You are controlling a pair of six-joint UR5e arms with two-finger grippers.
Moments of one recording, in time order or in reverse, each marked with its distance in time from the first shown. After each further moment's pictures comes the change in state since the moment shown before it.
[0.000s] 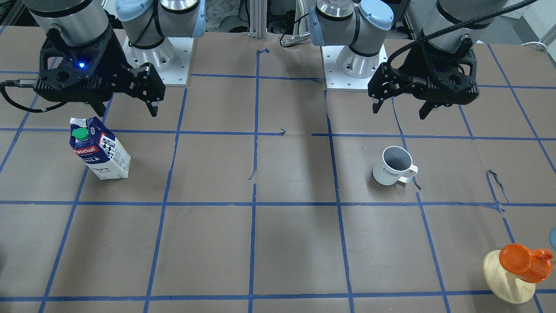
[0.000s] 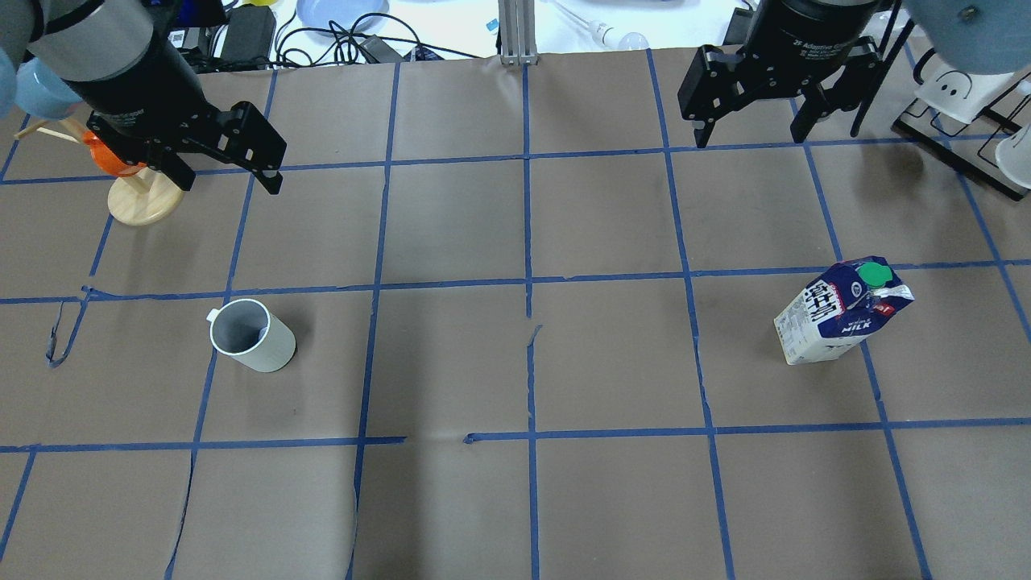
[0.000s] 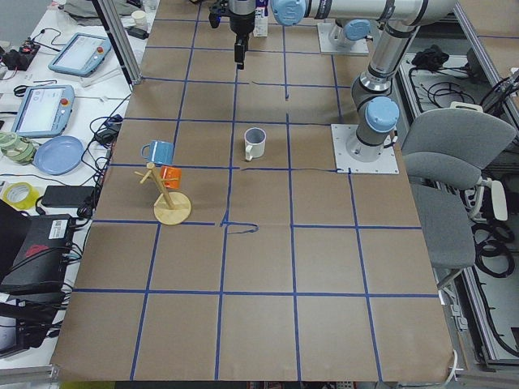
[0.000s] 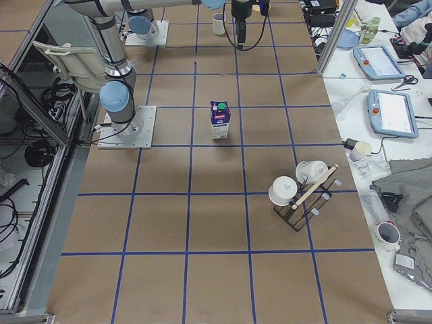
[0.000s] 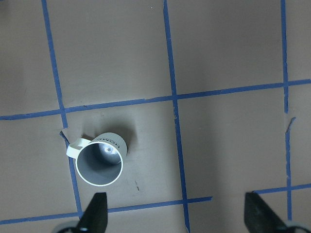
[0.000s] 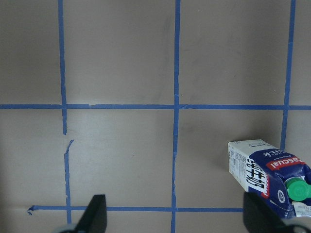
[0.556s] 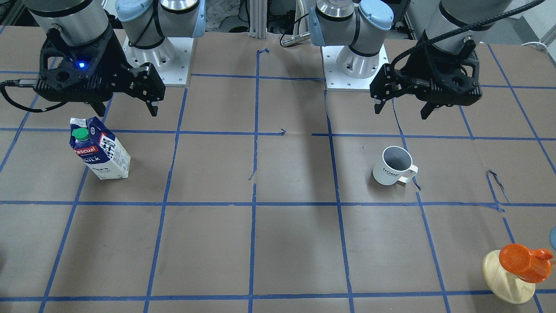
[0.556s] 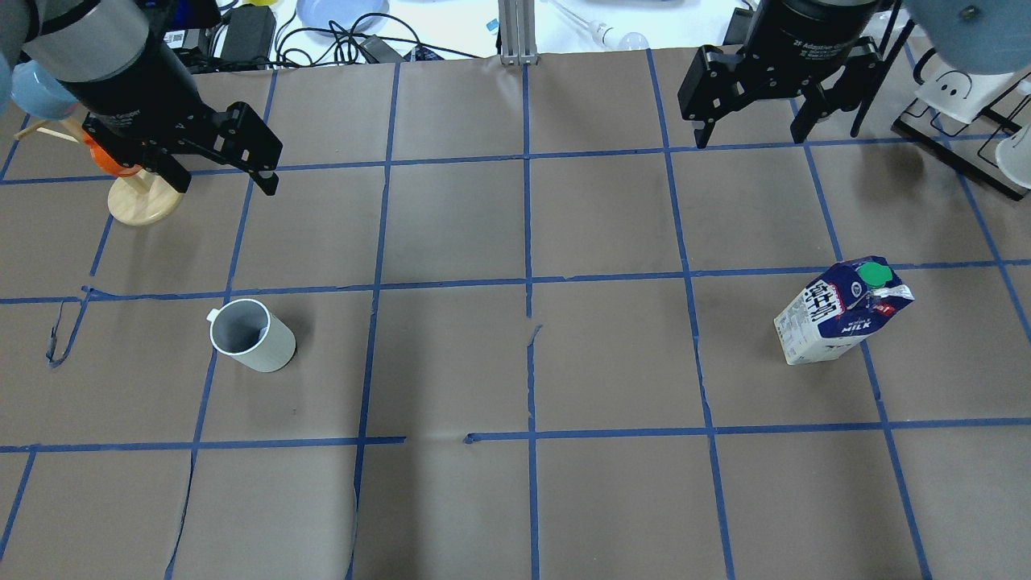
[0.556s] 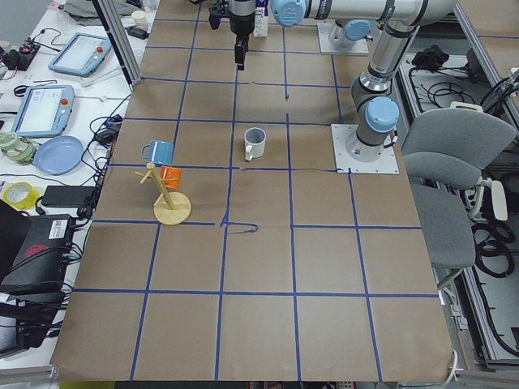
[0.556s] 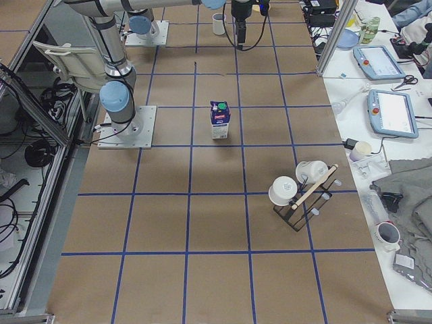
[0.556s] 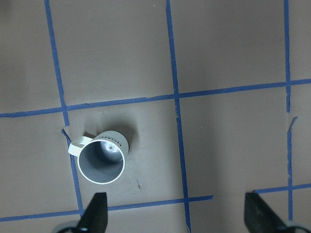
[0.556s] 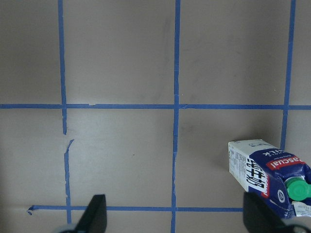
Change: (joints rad) left arm 0.013 -0.003 0.000 -0.006 0.001 -0.009; right arm 0.000 0.000 0.001 0.000 0.000 0.000
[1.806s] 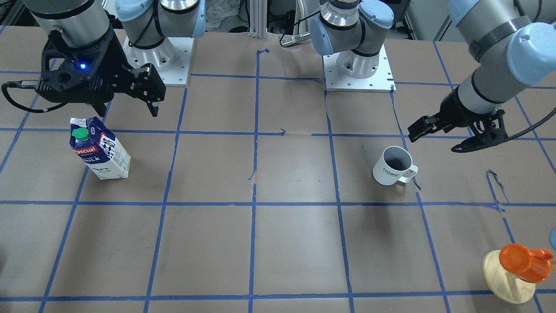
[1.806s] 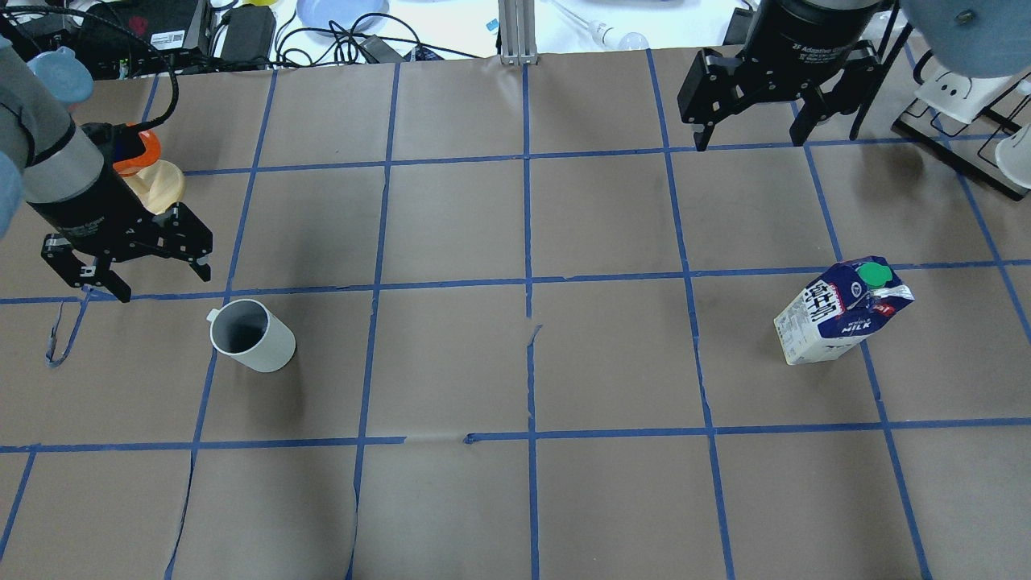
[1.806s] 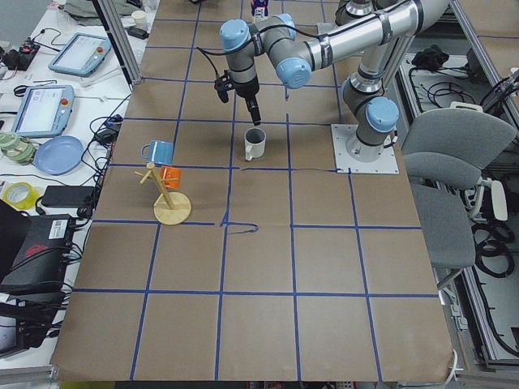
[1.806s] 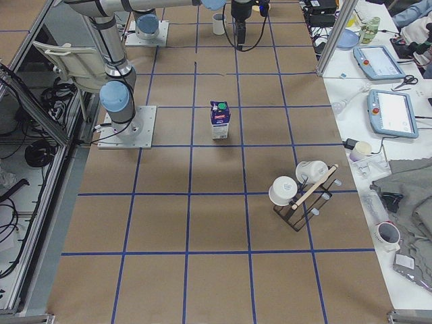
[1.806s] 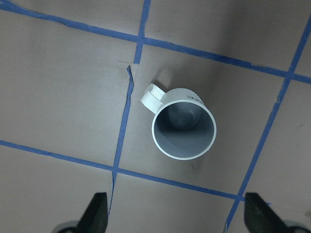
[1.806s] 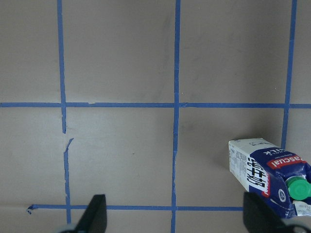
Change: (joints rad) left arm 0.250 -0.043 -0.289 0.151 0.082 -0.153; right arm 0.000 0.000 0.005 0.000 0.000 0.000
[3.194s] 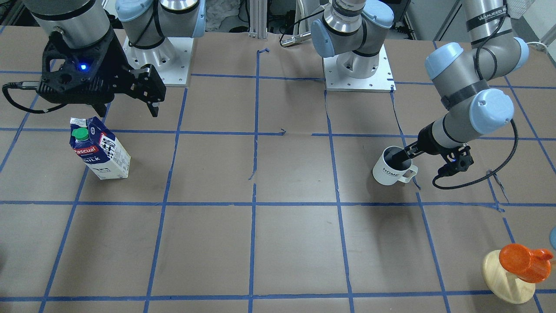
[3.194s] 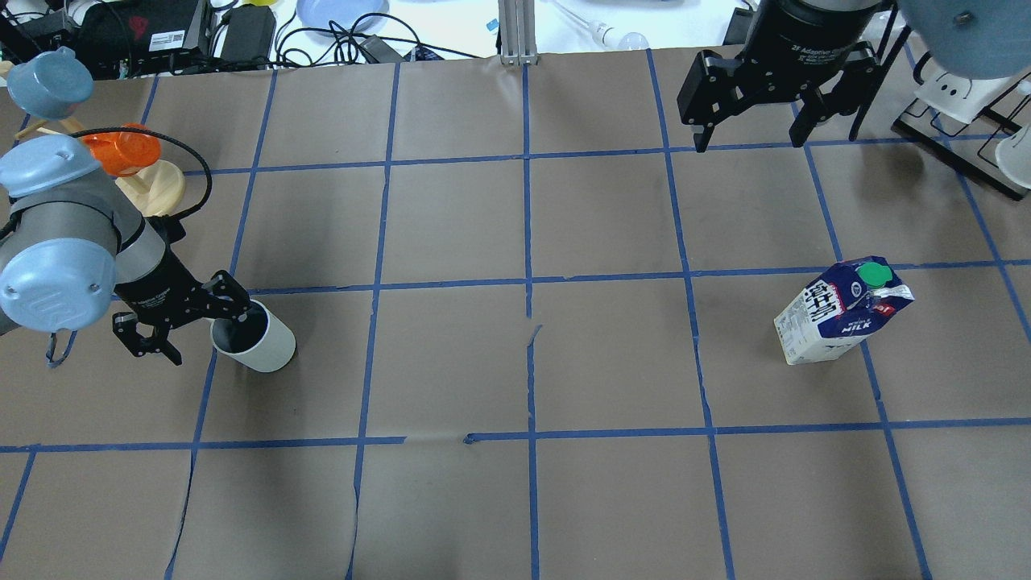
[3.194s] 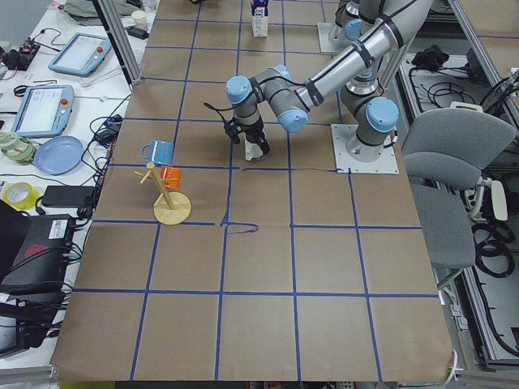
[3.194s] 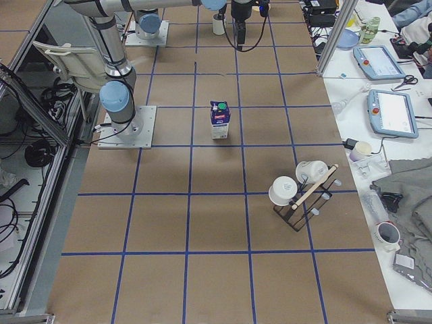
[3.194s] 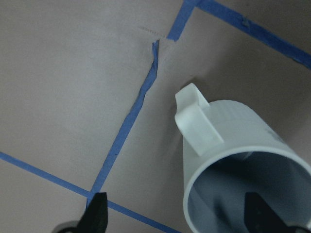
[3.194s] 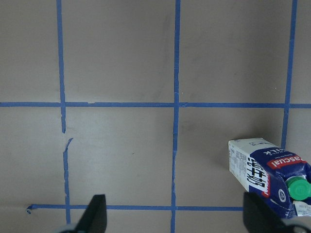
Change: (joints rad) left arm 0.058 -0.134 -0.195 0.250 -0.015 -0.114; right arm 0.000 0.000 0.003 -0.001 -0.001 -0.001
